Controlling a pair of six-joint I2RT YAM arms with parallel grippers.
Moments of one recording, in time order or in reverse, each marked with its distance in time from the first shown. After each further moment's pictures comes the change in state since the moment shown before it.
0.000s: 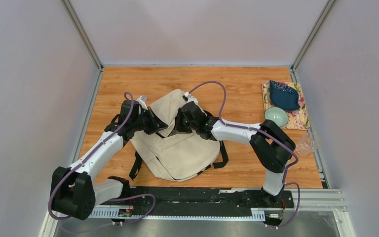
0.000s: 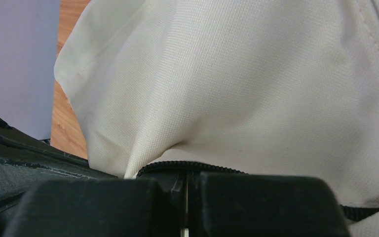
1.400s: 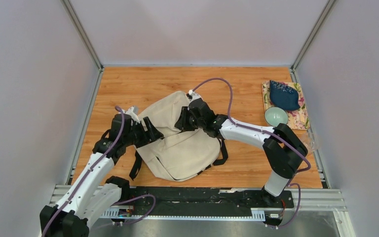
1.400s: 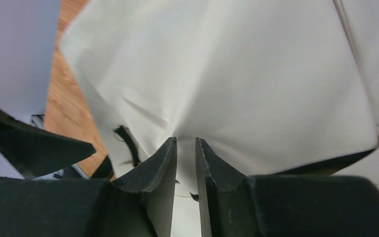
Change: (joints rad) left arm 0.004 -0.319 -0.062 -0.238 -0.144 0.128; right arm -0.042 -0.134 -0.029 -0.069 -0.108 -0.116
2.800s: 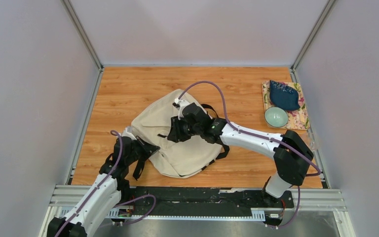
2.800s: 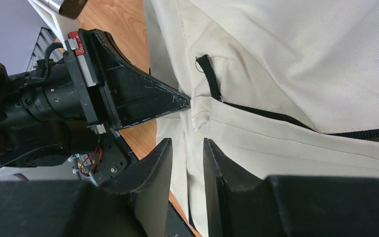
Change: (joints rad) left arm 0.008 -0.241 -0.509 0.373 -0.055 -0.352; right arm 0.122 -0.065 0.044 -0.169 -0.108 -0.158
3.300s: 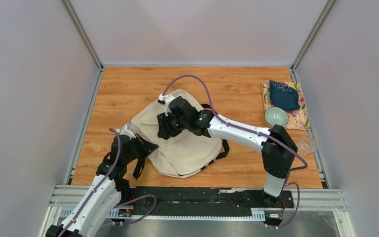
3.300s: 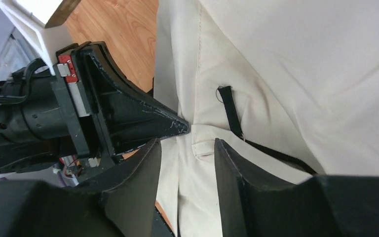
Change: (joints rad) left arm 0.002 -0.061 0.064 -0.103 -0.002 0.096; right arm 0.028 0.140 0.245 -0.158 -0.002 -0.136
